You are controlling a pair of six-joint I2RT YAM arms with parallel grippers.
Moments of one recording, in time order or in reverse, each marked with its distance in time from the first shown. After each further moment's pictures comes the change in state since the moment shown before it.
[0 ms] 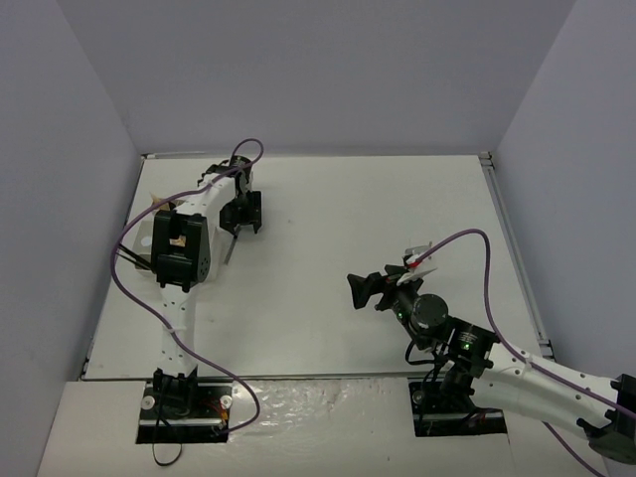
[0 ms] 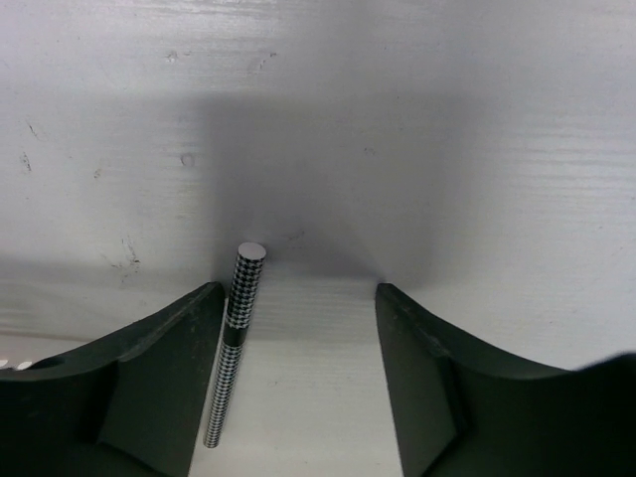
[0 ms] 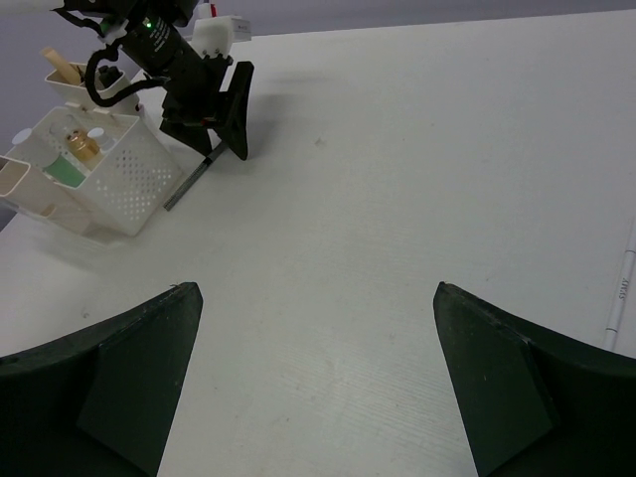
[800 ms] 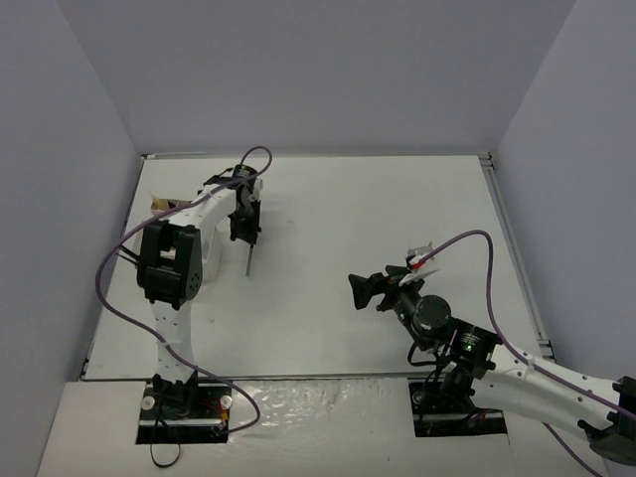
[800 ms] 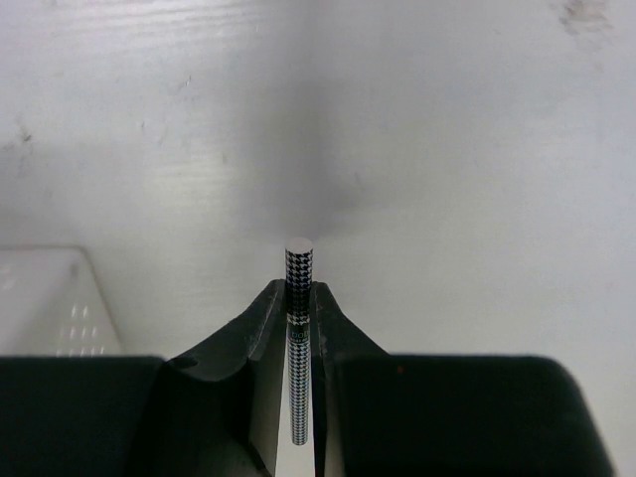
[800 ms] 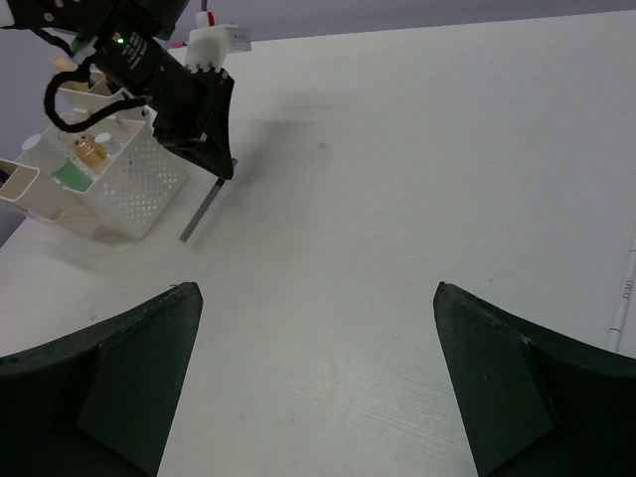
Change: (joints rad) left arm -0.053 -0.205 -0.254 0.086 0.067 0.022; right arm 0.000 -0.019 -0.004 -0.005 -0.001 0.012
